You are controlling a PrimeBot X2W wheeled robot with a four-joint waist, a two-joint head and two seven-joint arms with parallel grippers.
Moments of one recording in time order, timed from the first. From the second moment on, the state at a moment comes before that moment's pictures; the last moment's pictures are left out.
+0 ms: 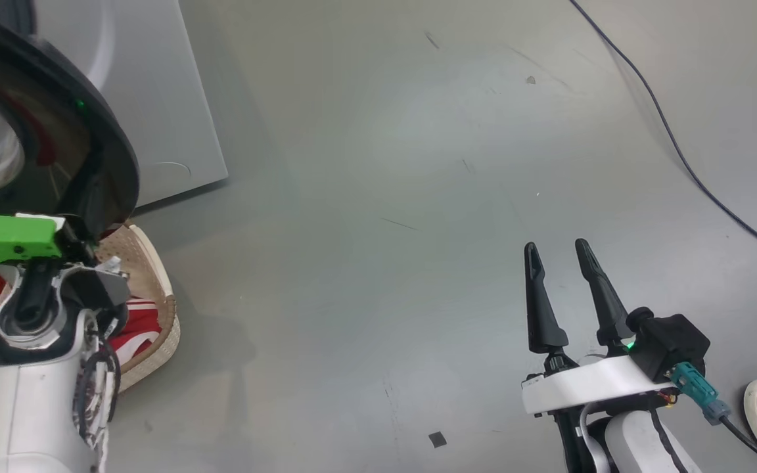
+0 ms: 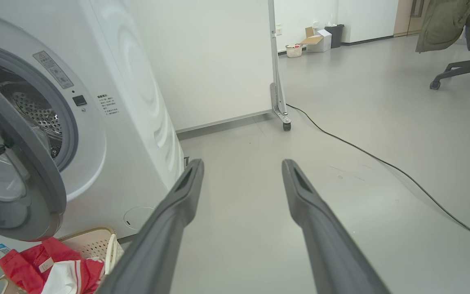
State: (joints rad) left arm -0.50 0.10 0.03 0.35 -1.76 0.07 0.16; right arm -0.05 -0.05 0.36 -0.01 0.42 -0.05 -0.25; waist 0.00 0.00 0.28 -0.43
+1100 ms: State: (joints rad) left arm -0.30 0.33 -0.32 0.26 -1.07 -0.12 0.00; right arm -0.03 -0.09 0.26 0.01 0.36 -0.02 -0.25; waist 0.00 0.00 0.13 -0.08
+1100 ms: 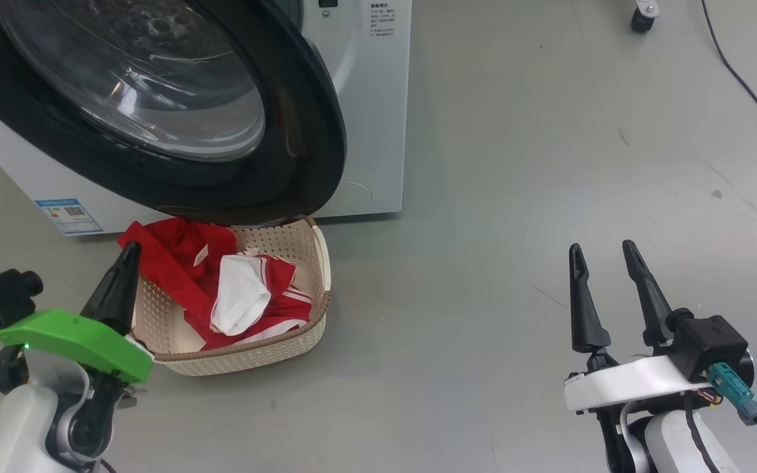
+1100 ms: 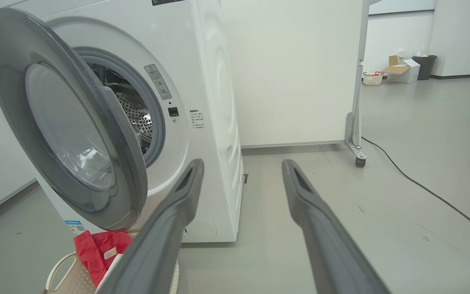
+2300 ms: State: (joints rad) left arm -0.14 0.31 -0.20 0.16 -0.65 -0.03 -0.25; right arm -0.01 -0.08 0.25 0.02 0.35 0.01 -0.25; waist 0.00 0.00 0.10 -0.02
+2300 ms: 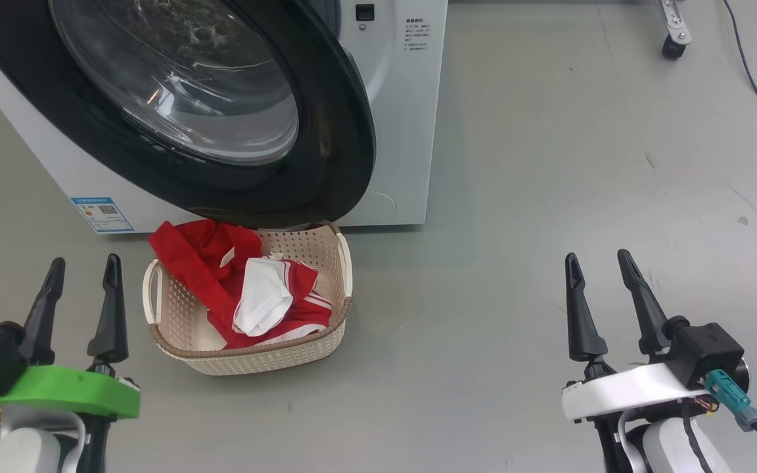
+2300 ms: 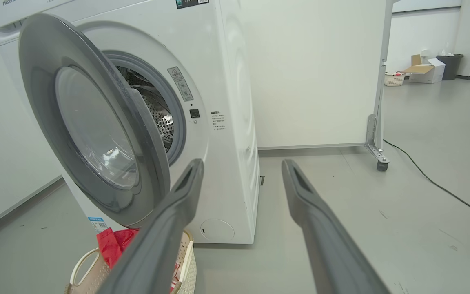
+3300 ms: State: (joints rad) left arm -0.05 0.23 -0.17 0.15 -0.59 -0.09 -0.25; right arm -0.01 -0.06 0.25 0.04 0.35 0.03 -0.25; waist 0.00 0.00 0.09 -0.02
